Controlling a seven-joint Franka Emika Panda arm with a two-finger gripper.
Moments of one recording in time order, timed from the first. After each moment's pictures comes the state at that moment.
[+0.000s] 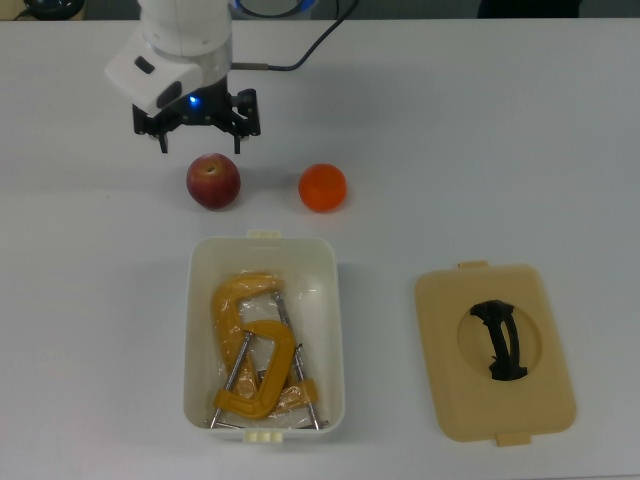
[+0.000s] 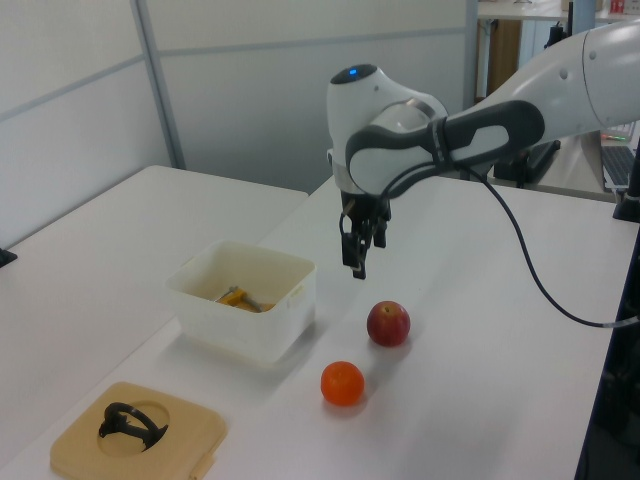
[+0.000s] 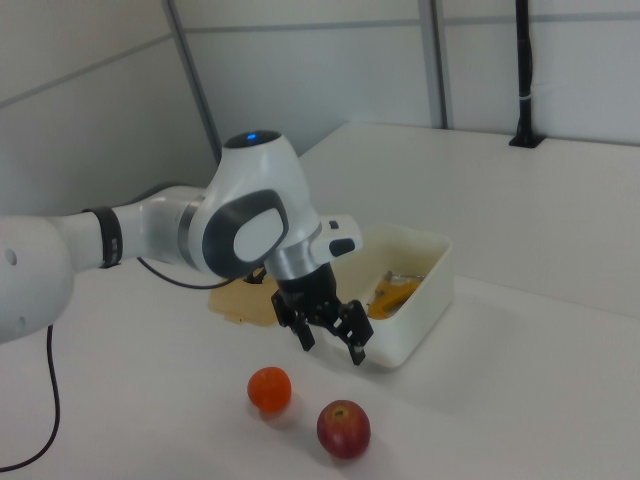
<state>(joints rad) -0.03 0.13 -0.03 -1.84 -0.11 2.01 -0.09</state>
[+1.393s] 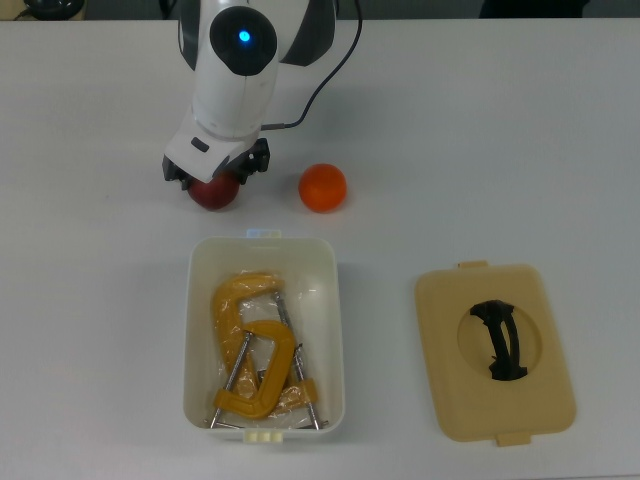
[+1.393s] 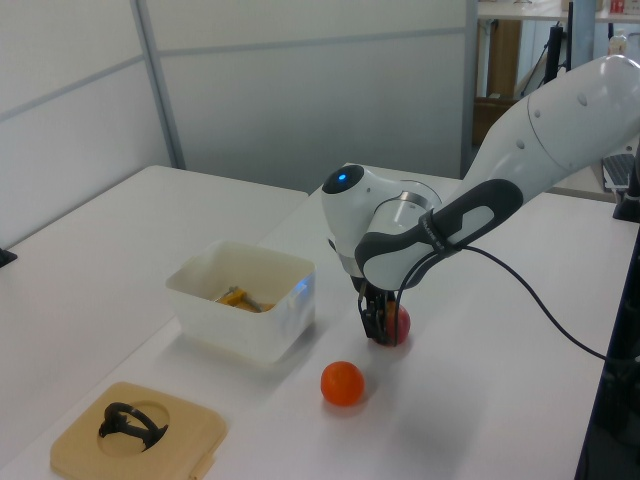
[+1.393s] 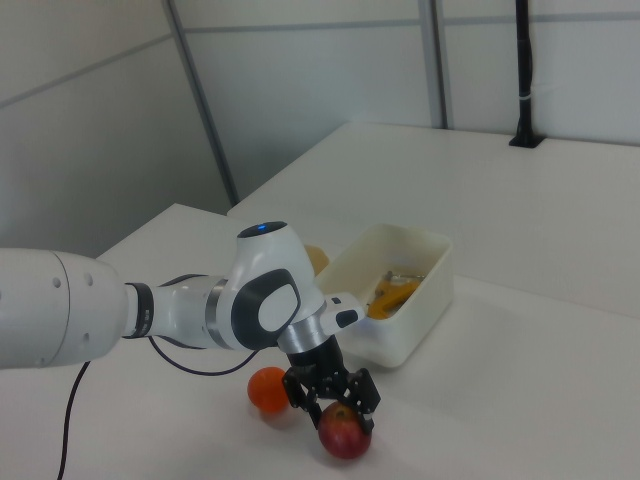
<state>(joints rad) 0.00 0.25 -0.03 -2.00 -0.29 2.18 -0.09</state>
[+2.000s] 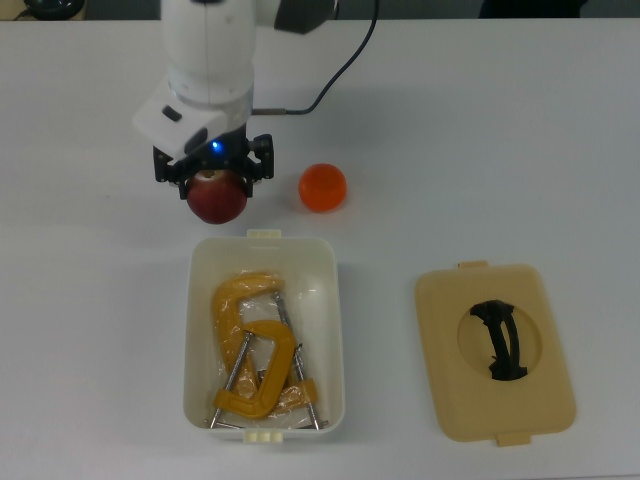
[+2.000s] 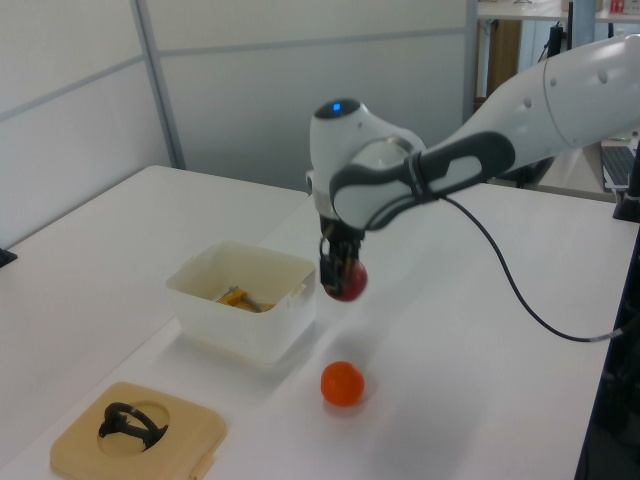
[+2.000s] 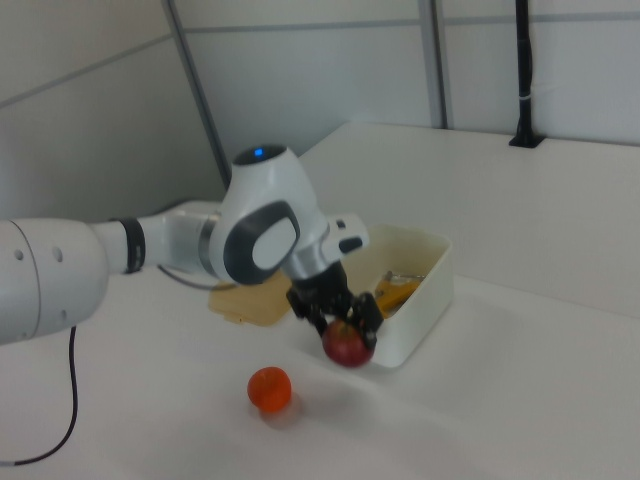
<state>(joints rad) 0.00 0.23 -0.03 -1.78 -0.10 2.14 -0.09</state>
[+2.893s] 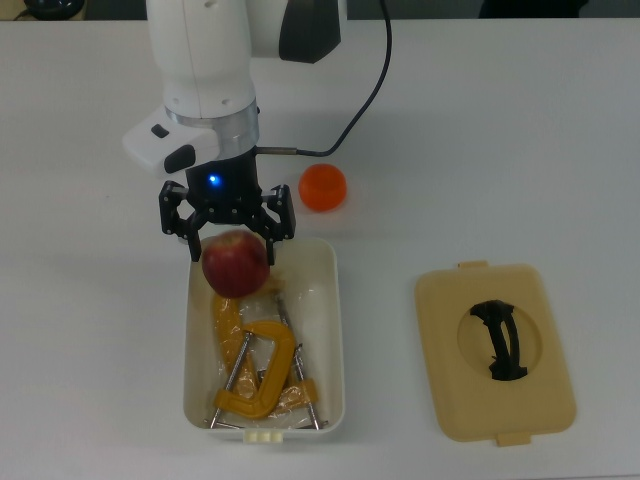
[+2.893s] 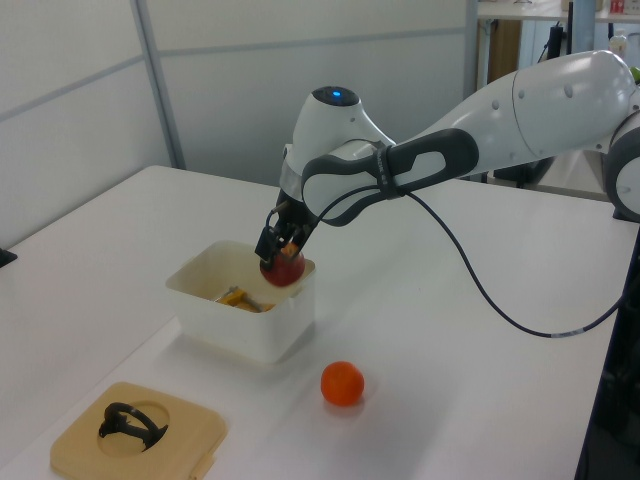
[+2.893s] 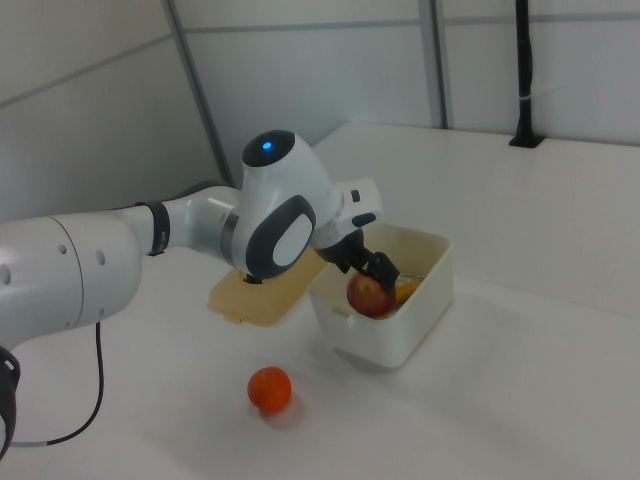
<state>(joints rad) 0.01 0.36 -0.03 -1.64 0.06 2.43 0.03</state>
